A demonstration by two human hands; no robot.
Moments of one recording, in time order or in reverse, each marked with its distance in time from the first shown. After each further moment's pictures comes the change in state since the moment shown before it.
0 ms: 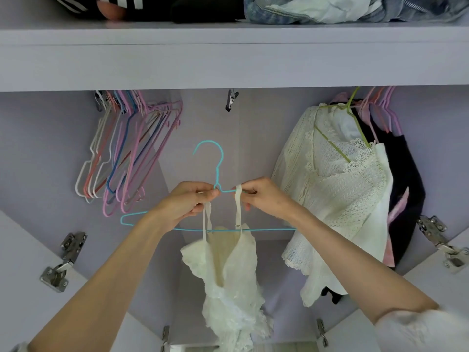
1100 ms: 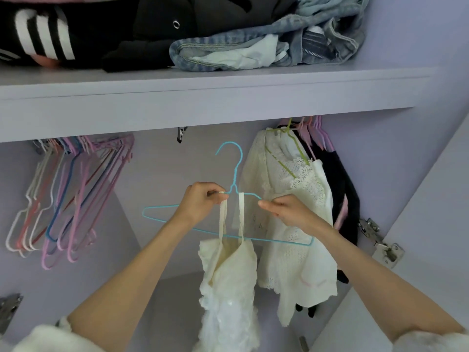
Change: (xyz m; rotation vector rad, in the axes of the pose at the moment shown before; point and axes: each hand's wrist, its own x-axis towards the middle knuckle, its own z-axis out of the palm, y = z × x) left_hand 0.061 0.049 0.086 0.416 0.118 0.472; right_hand -0.062 0.059 -0.099 0.106 0.238 0.305
